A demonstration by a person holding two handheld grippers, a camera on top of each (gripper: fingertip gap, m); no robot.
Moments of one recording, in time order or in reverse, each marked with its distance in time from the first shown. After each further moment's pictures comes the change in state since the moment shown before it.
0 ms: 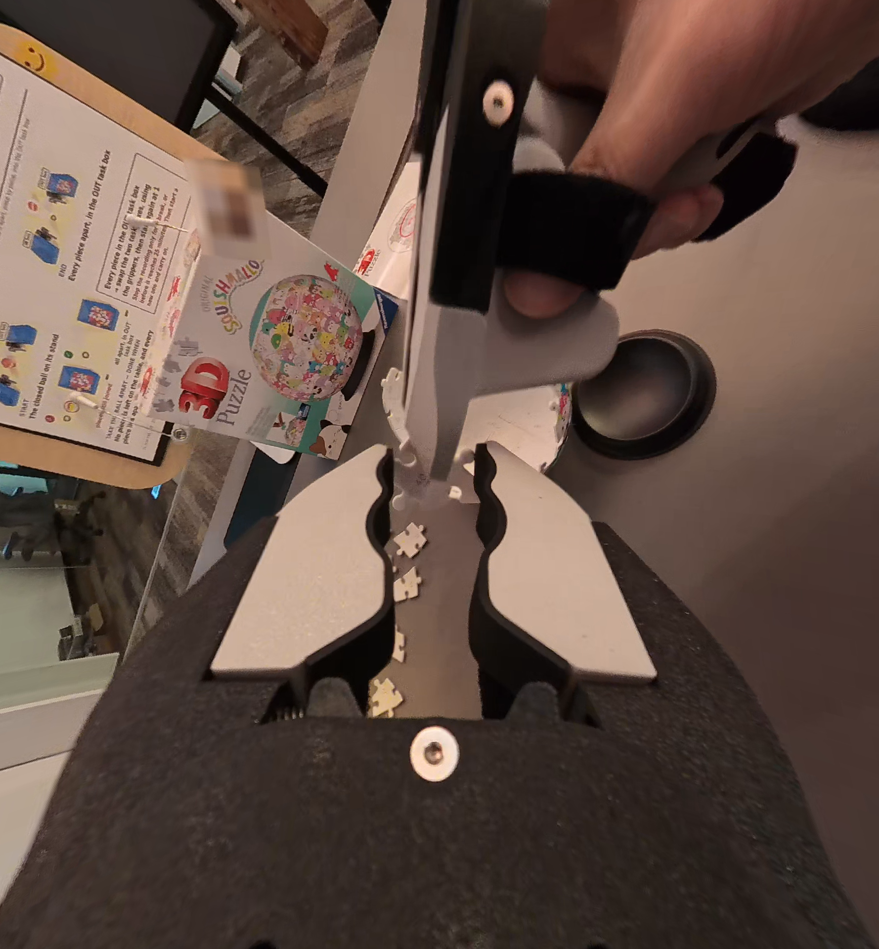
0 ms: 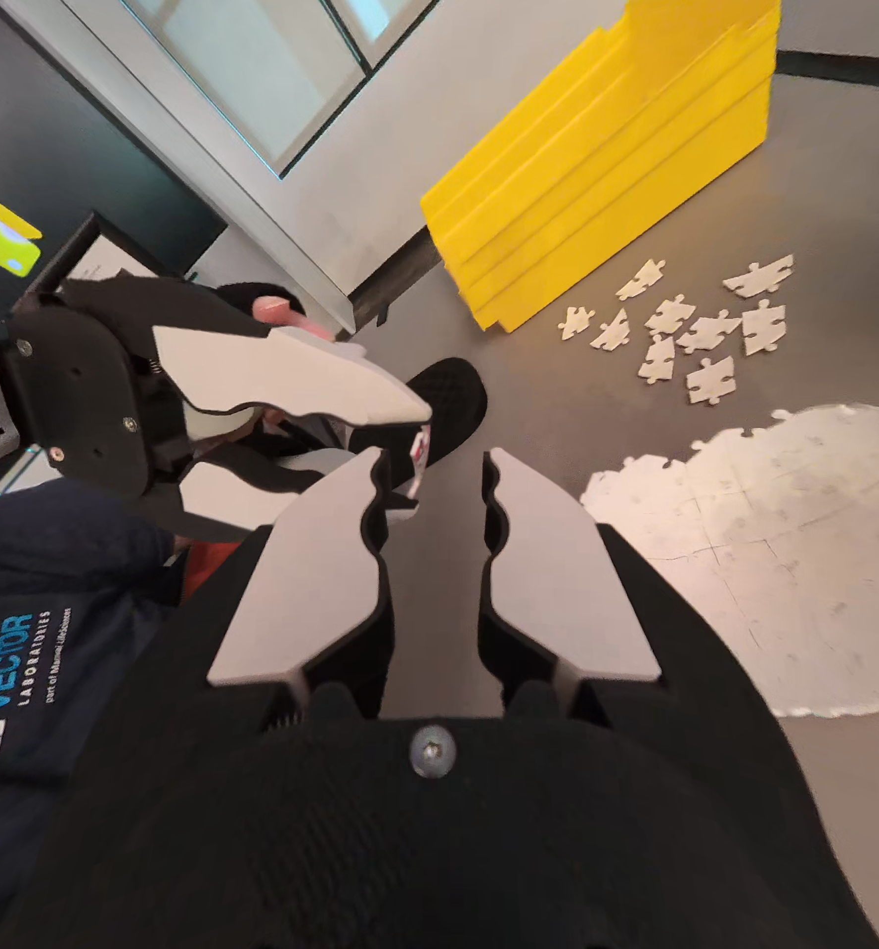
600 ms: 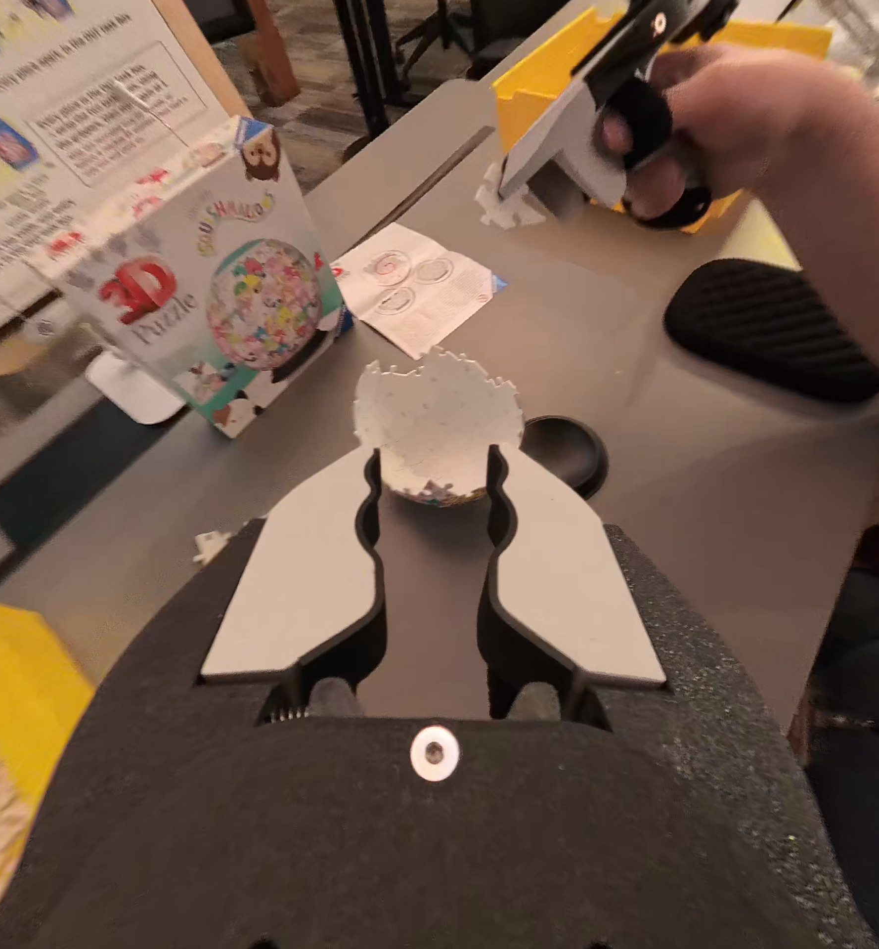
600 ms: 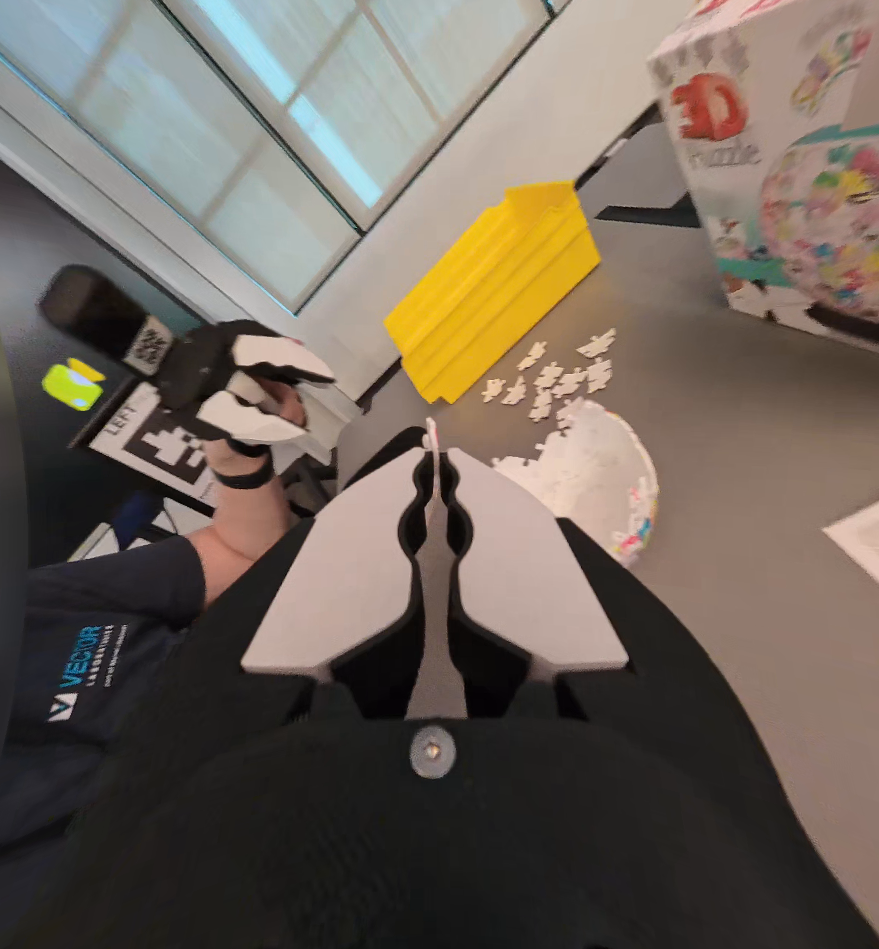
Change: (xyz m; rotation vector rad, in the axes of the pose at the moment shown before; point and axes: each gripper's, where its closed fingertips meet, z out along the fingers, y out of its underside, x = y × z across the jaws) left arm -0.028 0.023 -0.025 0.202 0.209 -0.499; right arm 0.062 -0.027 -0.109 0.228 0.012 0.100
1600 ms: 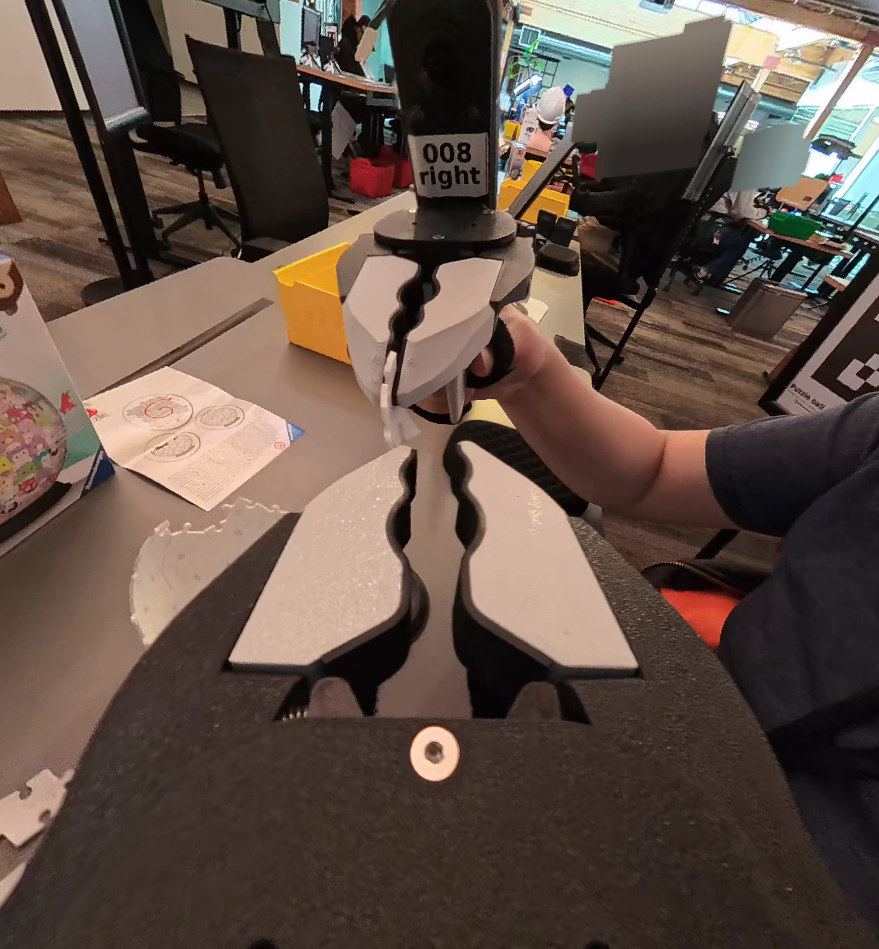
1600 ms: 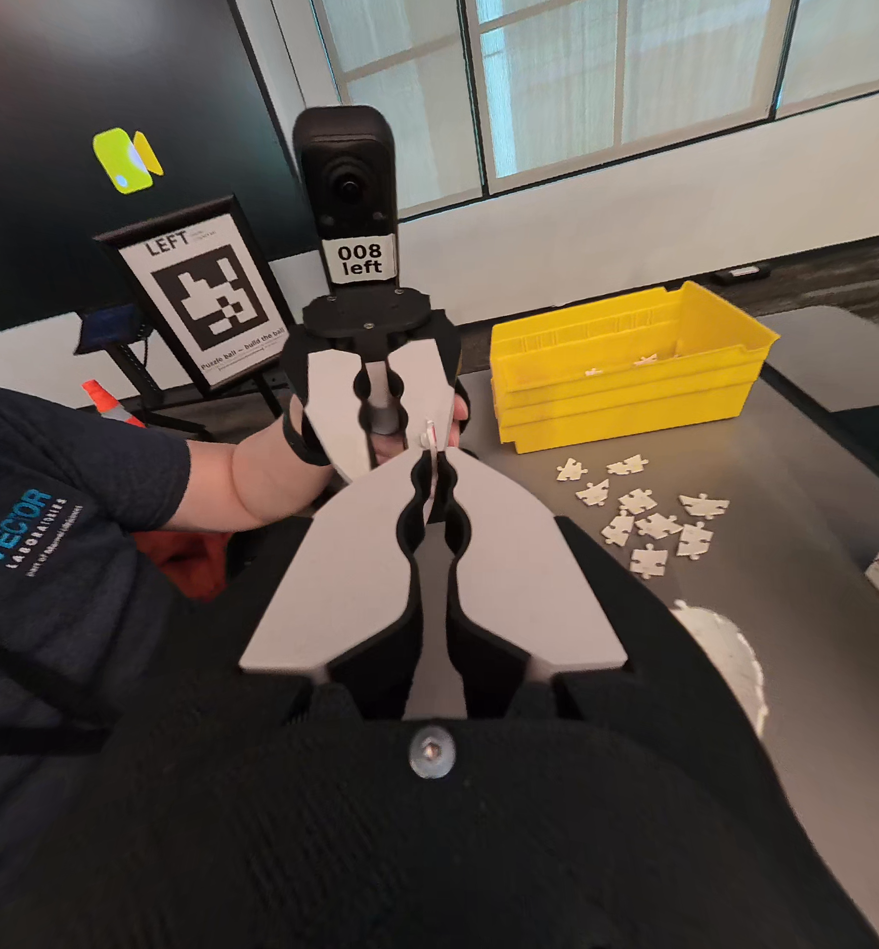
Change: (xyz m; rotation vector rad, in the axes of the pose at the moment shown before) left arm 0.049 -0.059 0.011 0.307 0.486 -0.183; right arm -0.103 0.002 0.061 -0.062 -0.219 -0.512
